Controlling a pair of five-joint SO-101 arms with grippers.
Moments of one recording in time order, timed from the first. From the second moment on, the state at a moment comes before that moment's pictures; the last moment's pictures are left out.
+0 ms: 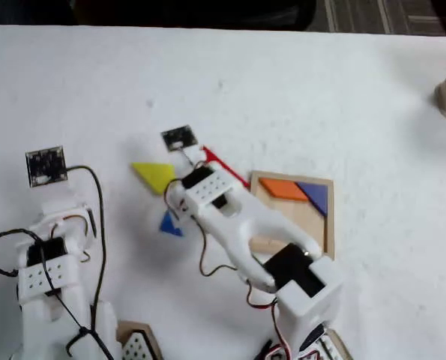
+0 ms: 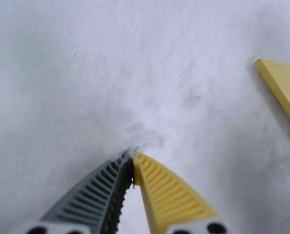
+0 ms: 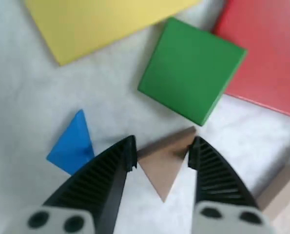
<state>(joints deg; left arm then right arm) -26.5 -51.4 76.8 39.6 -2.2 -42.3 15.7 19.0 55.0 -15.5</state>
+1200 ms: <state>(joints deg) -26.5 -51.4 76.8 37.9 -2.2 -40.3 15.7 18.6 59.3 -15.4</state>
